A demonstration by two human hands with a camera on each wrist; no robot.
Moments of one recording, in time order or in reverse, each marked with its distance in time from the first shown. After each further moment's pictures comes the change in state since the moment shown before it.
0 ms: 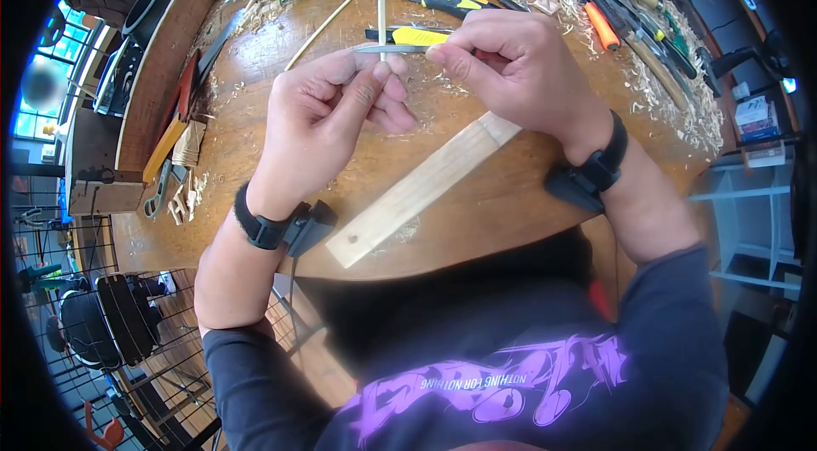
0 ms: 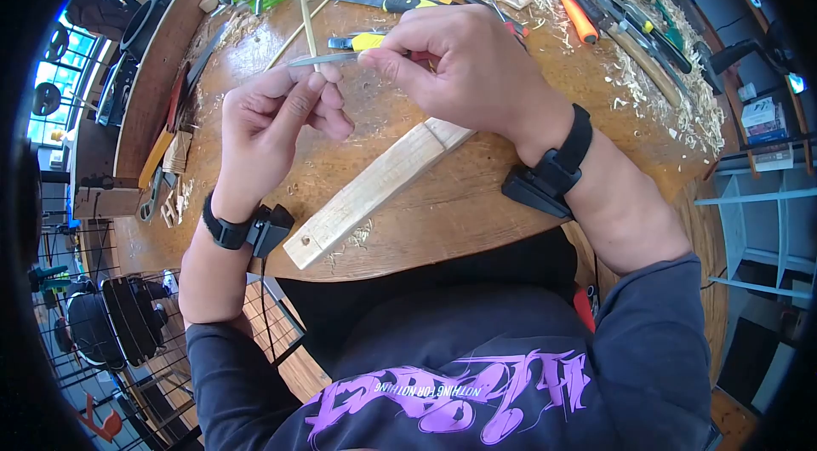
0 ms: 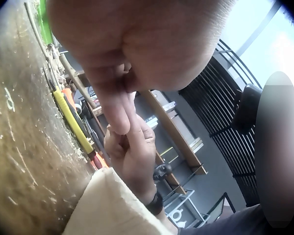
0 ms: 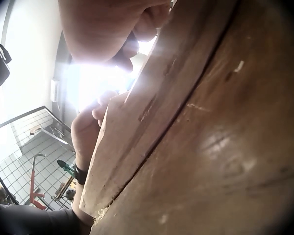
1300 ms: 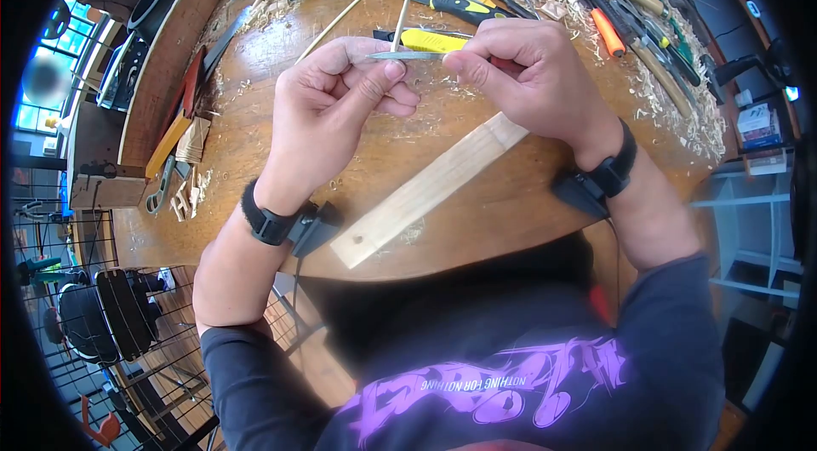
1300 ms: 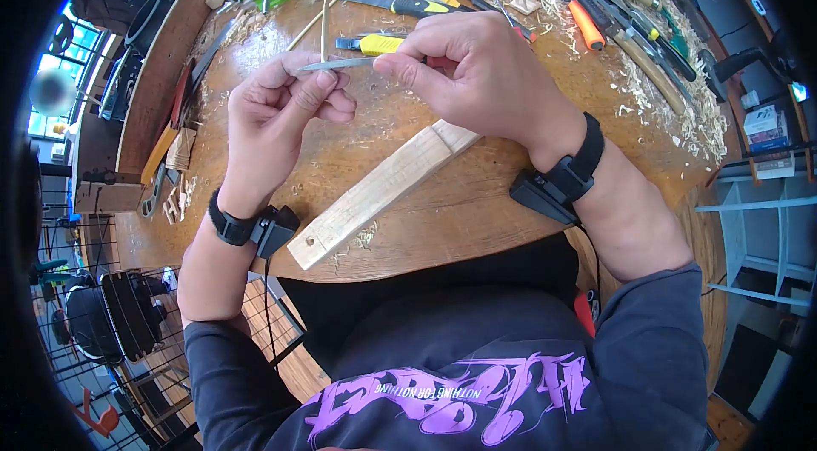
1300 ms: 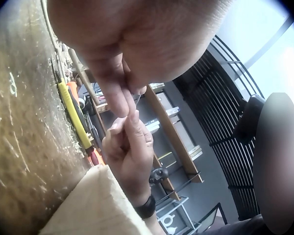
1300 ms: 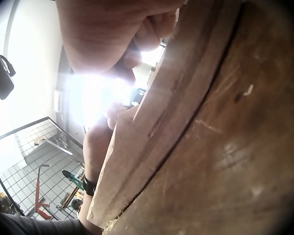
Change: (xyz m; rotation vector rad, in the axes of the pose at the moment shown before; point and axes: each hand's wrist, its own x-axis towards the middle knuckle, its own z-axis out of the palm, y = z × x) left_hand 0.005 -0.013 -0.002 -0.131 0.073 0.066; right_hand -0.003 0.002 -0.003 0.091 -0.064 0.060
